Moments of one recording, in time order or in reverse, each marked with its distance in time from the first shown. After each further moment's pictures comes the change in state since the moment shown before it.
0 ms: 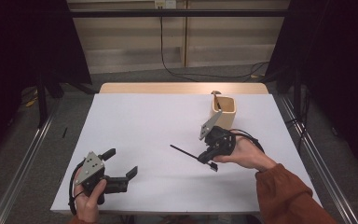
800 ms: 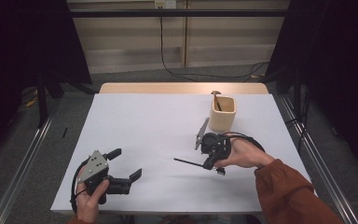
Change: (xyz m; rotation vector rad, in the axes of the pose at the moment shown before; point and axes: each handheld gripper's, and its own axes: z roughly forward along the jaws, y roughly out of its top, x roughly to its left) left arm -0.007 0.011 0.004 0.028 -0.073 0.011; right arm 0.001 0.002 0.019 0.254 0.000 -0.068
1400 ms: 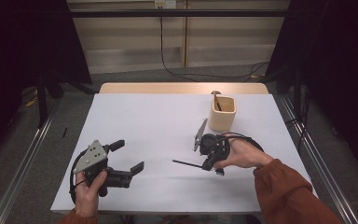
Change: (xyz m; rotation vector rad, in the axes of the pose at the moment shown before) left arm 0.000 0.038 0.001 -0.051 -0.078 0.028; right arm 0.003 0.004 0.002 0.002 0.004 -0.021
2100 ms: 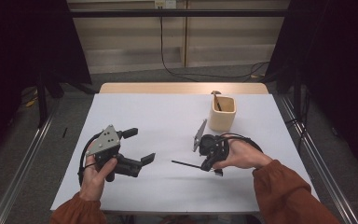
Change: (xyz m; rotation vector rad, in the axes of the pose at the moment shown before) left arm 0.001 0.033 0.032 0.041 -0.132 0.079; right arm 0.000 0.000 0.003 -0.017 0.002 -0.006
